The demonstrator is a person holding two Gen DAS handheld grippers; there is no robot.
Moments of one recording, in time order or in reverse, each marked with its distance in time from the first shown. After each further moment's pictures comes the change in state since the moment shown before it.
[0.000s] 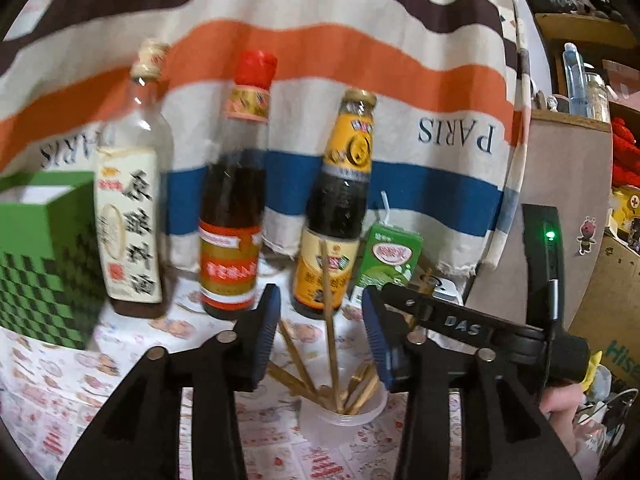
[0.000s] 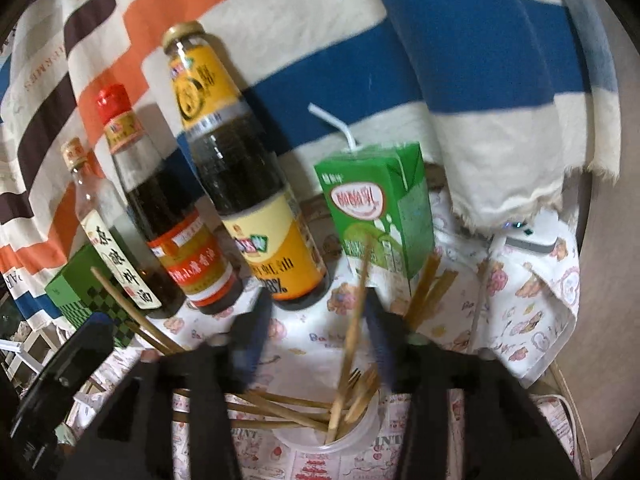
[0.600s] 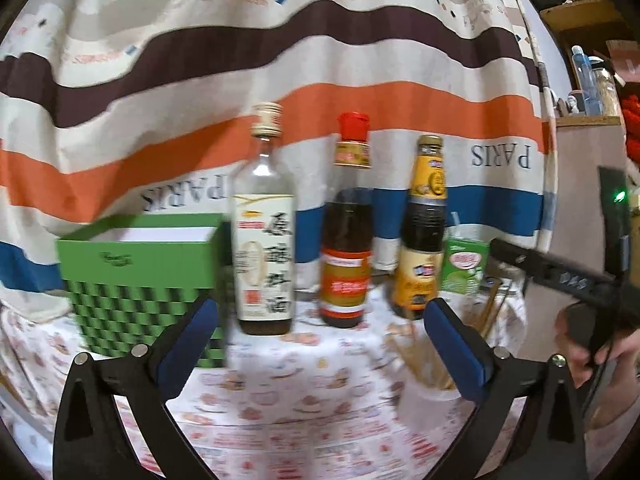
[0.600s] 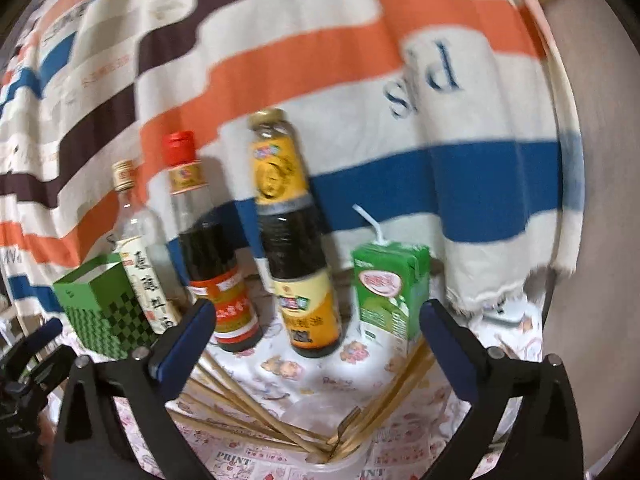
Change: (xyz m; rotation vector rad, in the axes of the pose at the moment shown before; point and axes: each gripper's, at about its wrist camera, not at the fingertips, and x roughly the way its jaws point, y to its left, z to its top) left arm -0.069 0.060 -0.007 0.103 -0.107 0.211; right arm -0.064 0.051 0.001 -0.195 -0.248 -0.044
